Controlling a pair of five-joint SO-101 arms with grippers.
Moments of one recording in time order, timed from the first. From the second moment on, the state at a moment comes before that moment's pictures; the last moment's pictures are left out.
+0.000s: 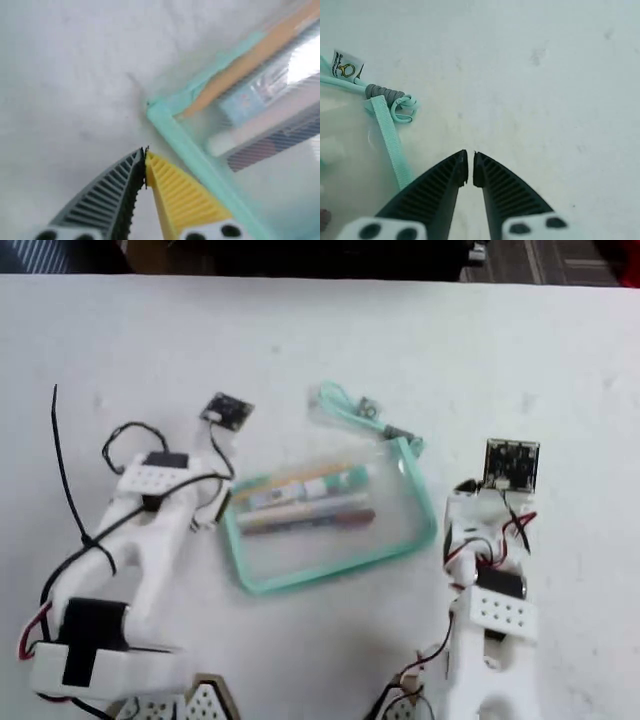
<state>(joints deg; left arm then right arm) -0.7 -4.7 41.4 52.6 -14.5 13.8 -48.1 76.9 16.4 10.6</state>
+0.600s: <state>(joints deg) 1.6 -1.7 39.9 48.2 -11.6 11.3 -22.3 60.7 22.6 14.1</state>
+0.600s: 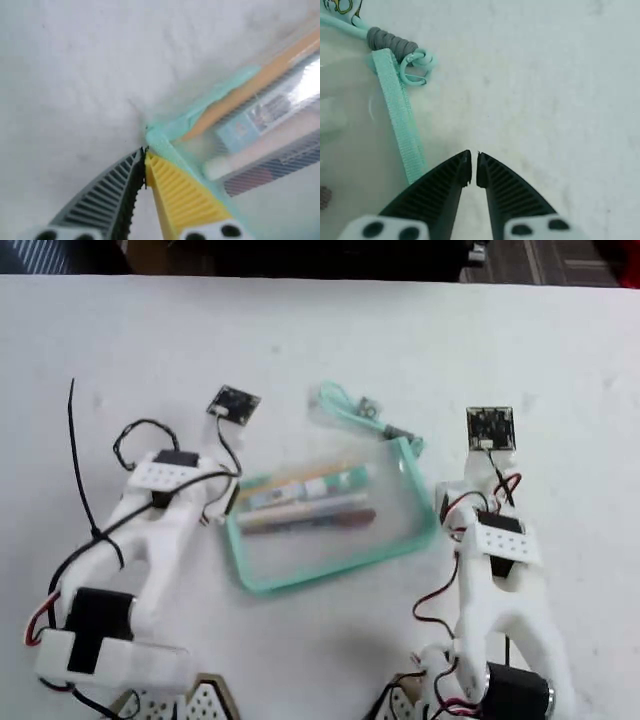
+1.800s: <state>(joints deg) -2.1 4.9 15.8 59.5 -0.8 11.0 -21.4 57.3 27.2 16.7</state>
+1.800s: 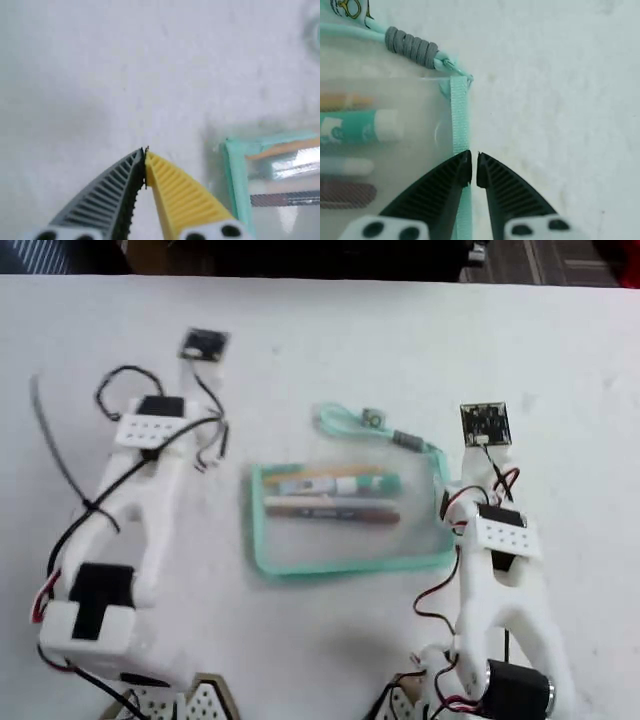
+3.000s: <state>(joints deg) -9.0 -1.2 24.2 48.3 11.5 1.9 -1.2 38.2 45.8 21.8</state>
